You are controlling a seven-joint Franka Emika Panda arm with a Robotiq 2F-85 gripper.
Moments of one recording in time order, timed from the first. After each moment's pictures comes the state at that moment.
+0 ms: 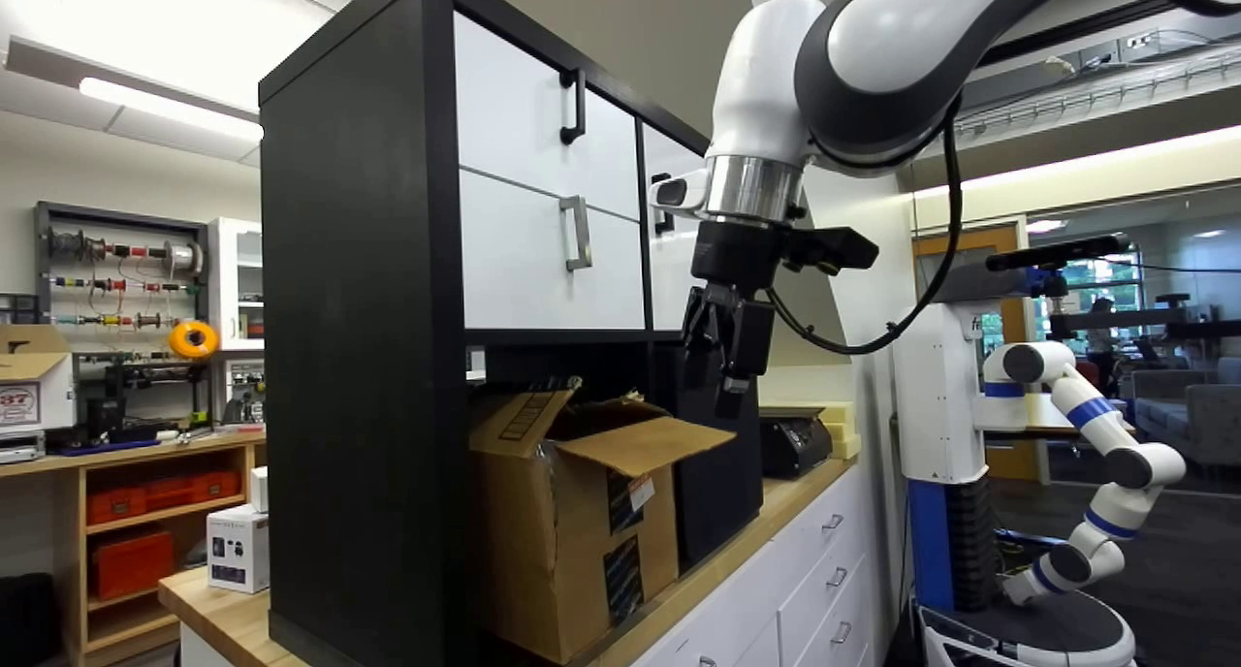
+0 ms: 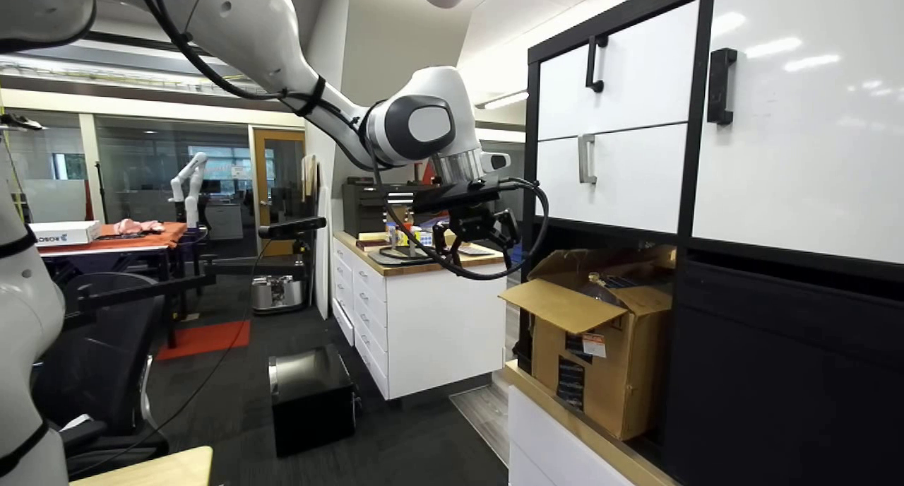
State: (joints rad) arm 0.09 -0.07 0.06 -2.13 -0.08 2.36 -0.60
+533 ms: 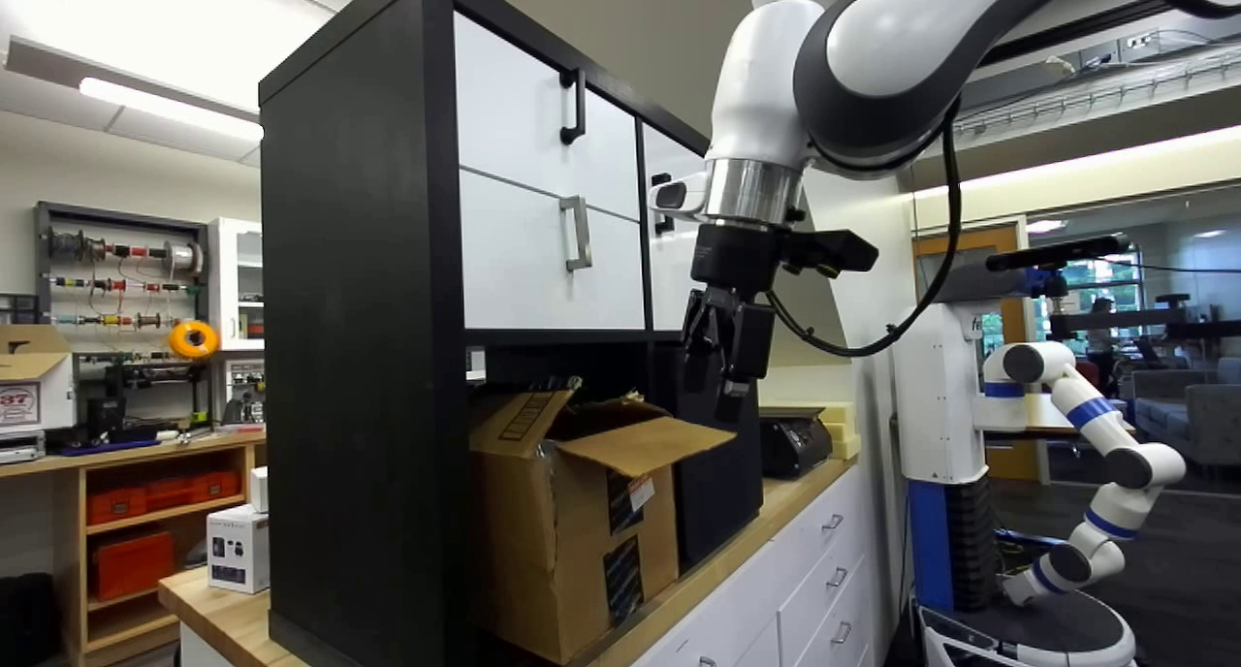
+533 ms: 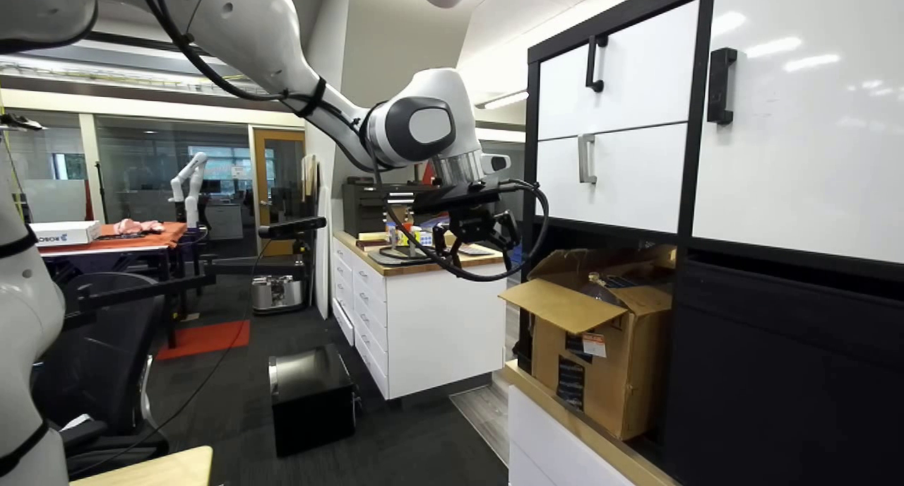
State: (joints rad) arm 0.09 -0.07 0.06 -2.13 -0.08 2.36 -0.60
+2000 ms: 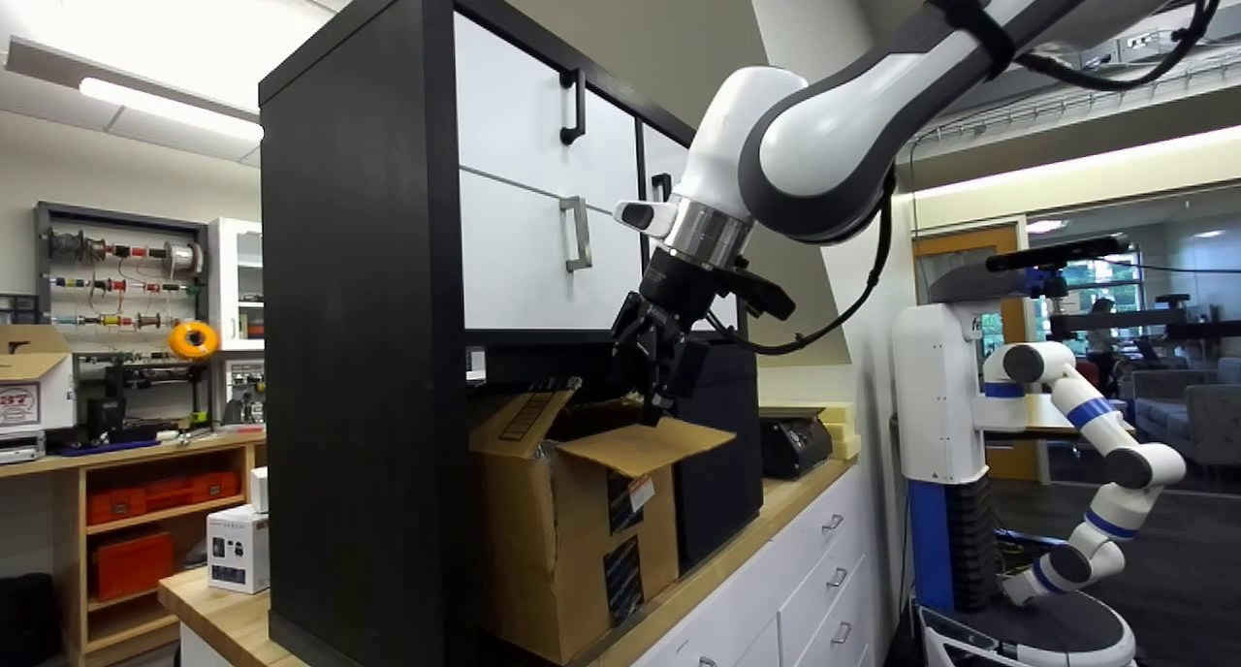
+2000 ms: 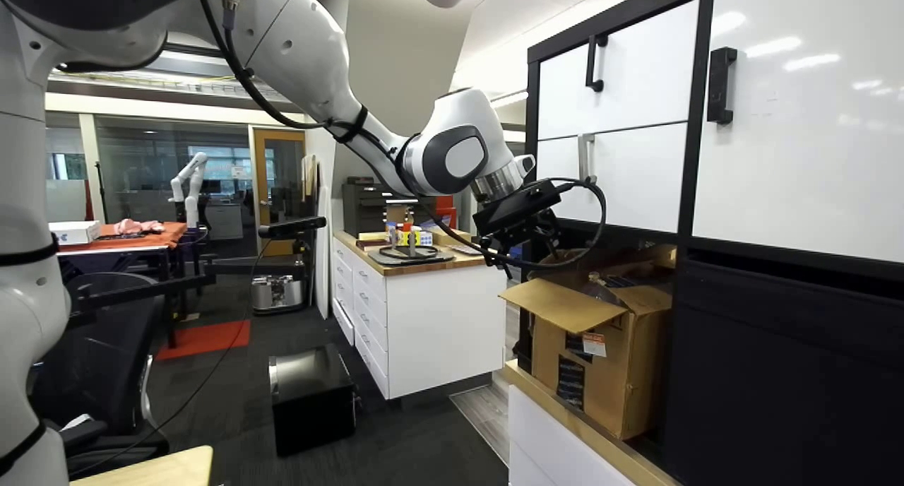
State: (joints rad) arm 0.04 0.10 0.06 -2.04 -0.08 2.70 -0.93
